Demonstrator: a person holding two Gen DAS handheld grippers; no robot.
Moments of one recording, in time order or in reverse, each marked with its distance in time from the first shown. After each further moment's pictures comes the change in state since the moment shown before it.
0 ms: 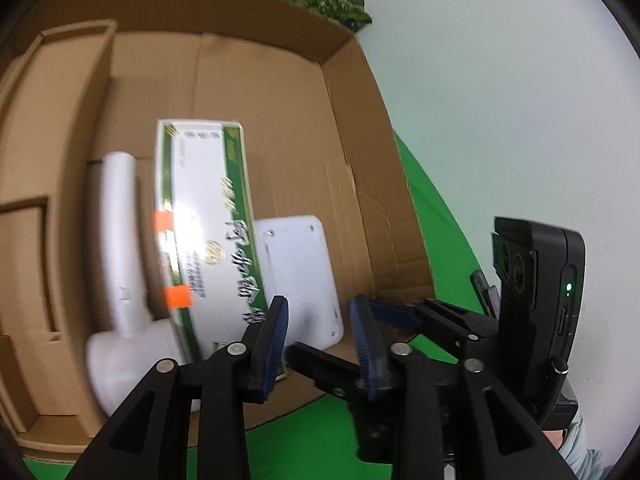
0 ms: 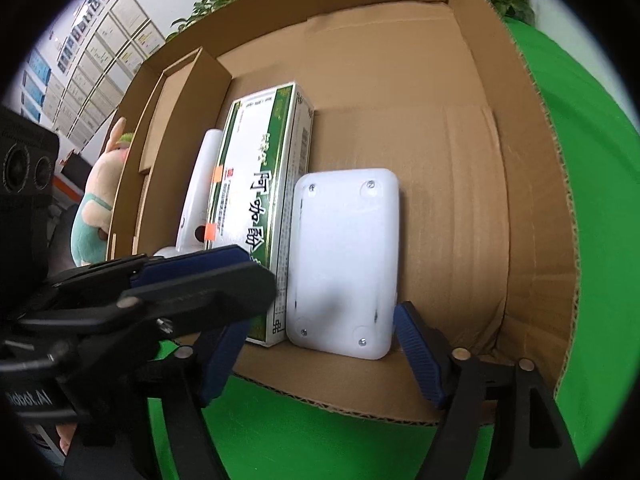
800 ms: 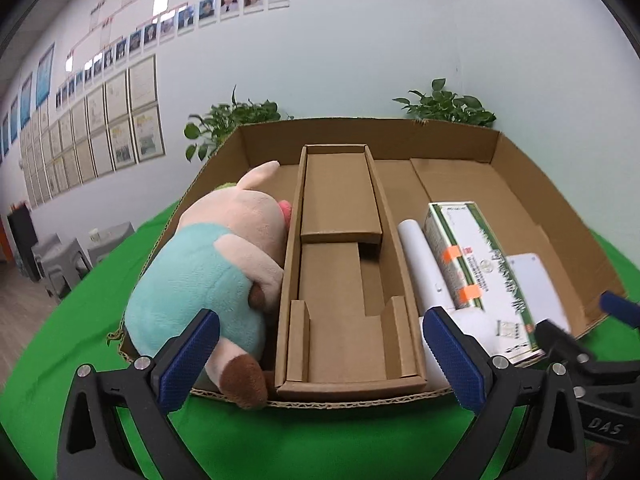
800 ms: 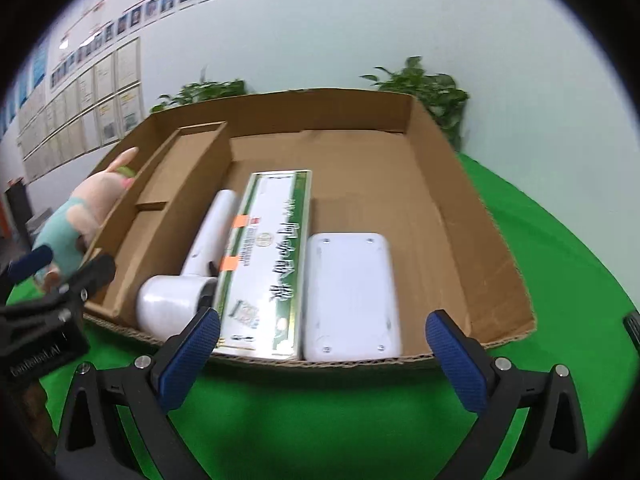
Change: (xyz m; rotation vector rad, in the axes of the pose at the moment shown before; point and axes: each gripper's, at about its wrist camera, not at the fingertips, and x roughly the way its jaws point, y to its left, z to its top) left arm -0.068 0.089 -0.090 0.135 -0.552 0.758; right arm 0.006 0.074 -0.034 -0.075 -0.510 -0.351
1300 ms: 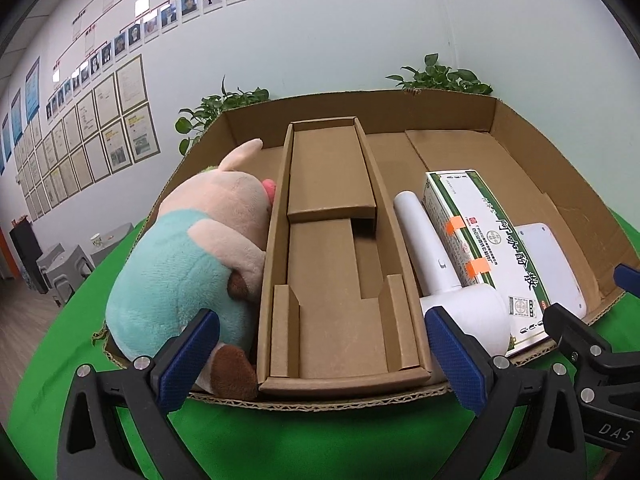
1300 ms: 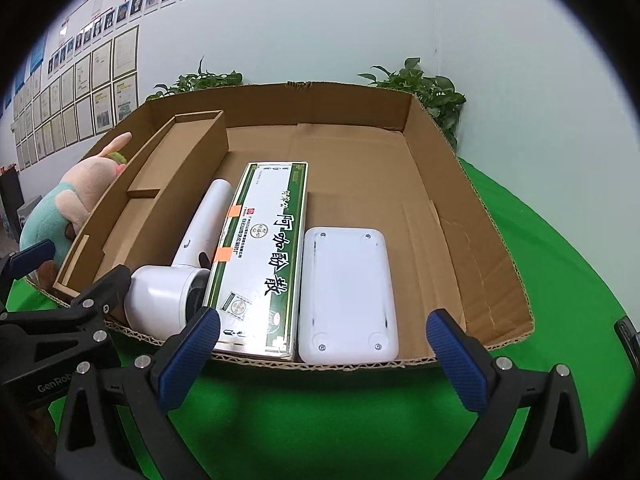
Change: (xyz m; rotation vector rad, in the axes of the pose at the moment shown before) left arm 0.029 -0.012 0.002 0.055 0.070 -0.003; right arm -0.001 -0.002 -0.002 -0.035 0.016 -0.021
